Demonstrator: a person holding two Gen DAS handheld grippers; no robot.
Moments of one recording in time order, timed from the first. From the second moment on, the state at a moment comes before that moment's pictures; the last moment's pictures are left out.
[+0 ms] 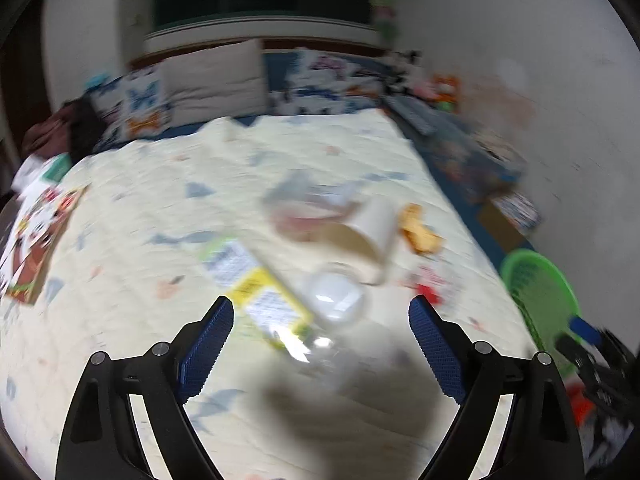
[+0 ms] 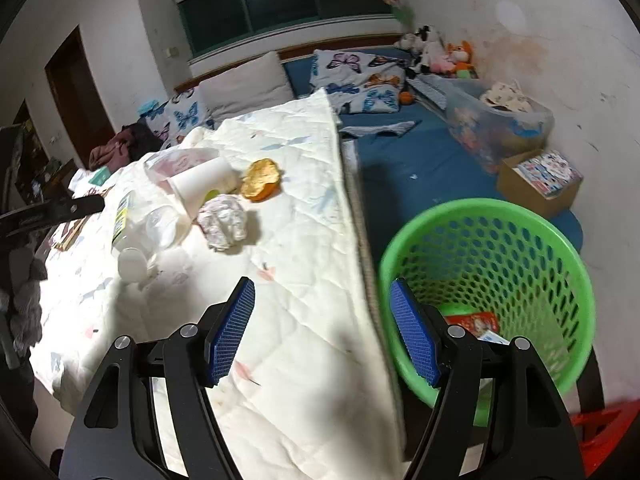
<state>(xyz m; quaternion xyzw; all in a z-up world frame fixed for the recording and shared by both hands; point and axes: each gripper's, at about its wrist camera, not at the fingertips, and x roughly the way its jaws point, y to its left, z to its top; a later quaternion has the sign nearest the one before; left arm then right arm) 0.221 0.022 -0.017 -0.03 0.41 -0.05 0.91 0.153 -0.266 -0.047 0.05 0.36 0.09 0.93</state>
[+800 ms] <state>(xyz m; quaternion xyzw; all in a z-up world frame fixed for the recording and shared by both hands) 0.290 0.082 -0.084 -0.25 0.51 0.05 0.83 0.183 -0.220 -0.054 0.03 0.38 0.14 0.91</state>
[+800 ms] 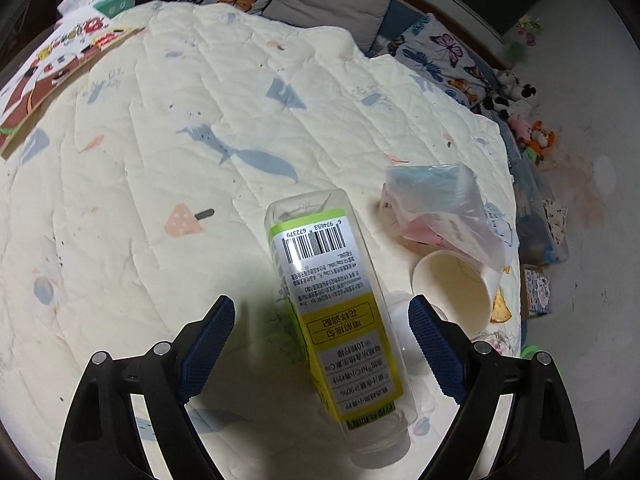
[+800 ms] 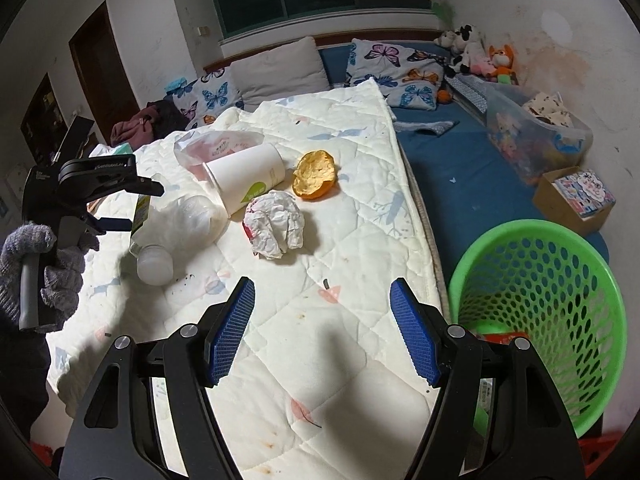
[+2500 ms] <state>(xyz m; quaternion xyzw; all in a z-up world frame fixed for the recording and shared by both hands) 0.244 0.061 -0.045 -0.19 0.48 -0.07 0.85 0.258 -0.164 -0.073 0.02 0.41 0.16 0.90</state>
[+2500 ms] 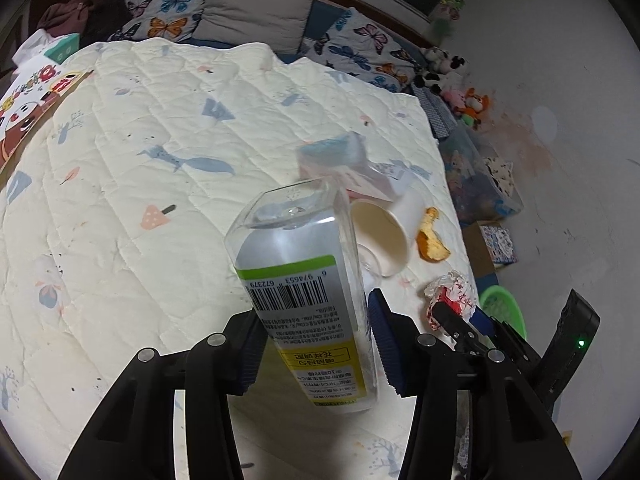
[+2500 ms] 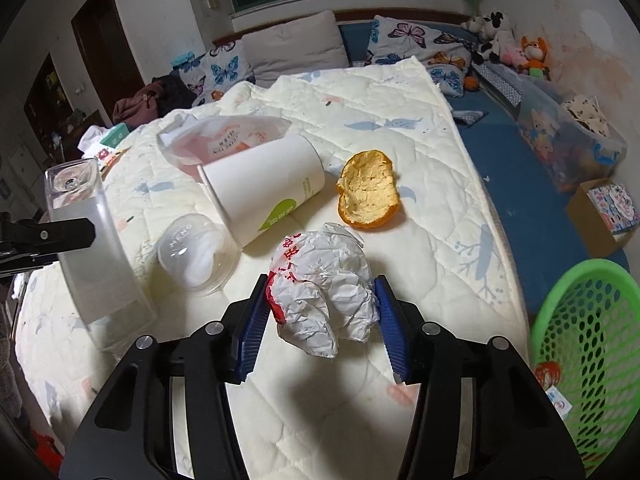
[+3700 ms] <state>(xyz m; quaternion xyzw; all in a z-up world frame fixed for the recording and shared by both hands) 0.236 -0.099 0.003 -0.12 0.47 -0.24 0.84 0.152 -0.330 -0.072 0.07 0.39 0.02 0.92</state>
